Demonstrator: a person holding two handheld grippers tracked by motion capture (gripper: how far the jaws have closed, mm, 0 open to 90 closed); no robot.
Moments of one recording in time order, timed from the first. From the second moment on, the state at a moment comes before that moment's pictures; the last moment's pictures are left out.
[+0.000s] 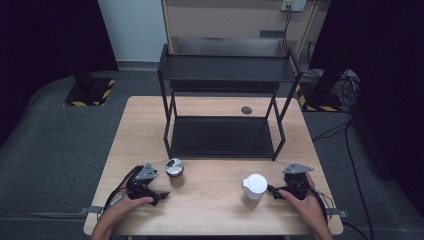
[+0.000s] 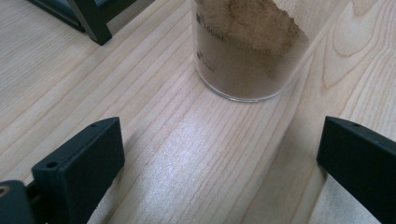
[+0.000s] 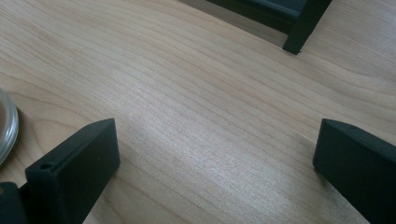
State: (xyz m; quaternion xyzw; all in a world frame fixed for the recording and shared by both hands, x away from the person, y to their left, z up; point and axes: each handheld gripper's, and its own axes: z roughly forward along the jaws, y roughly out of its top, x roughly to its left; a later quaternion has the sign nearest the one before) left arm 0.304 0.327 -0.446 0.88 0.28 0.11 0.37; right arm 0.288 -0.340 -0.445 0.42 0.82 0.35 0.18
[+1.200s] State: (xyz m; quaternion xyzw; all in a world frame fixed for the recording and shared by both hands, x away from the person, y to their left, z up) left arm 0.295 0.325 -0.439 0.87 0.27 0.13 0.39; right arm 0.288 -0.340 -0.445 0.42 0.82 0.35 0.18
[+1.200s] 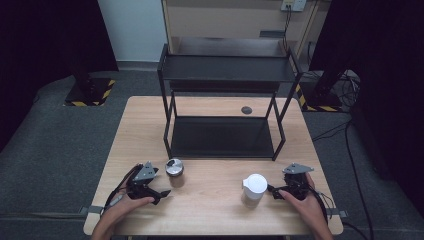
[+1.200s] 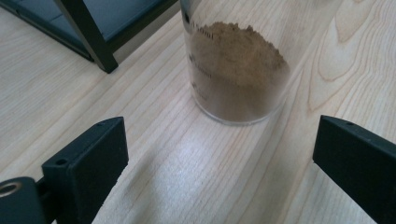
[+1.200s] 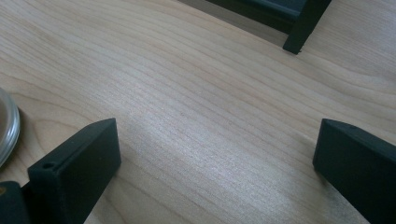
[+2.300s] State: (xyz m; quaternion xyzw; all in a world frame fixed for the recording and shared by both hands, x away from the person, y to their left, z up) left arm 0.314 0.299 -0.447 0.86 0.26 0.13 0.43; right arm 0.287 -0.340 -0.445 0.42 0.82 0.35 0.18
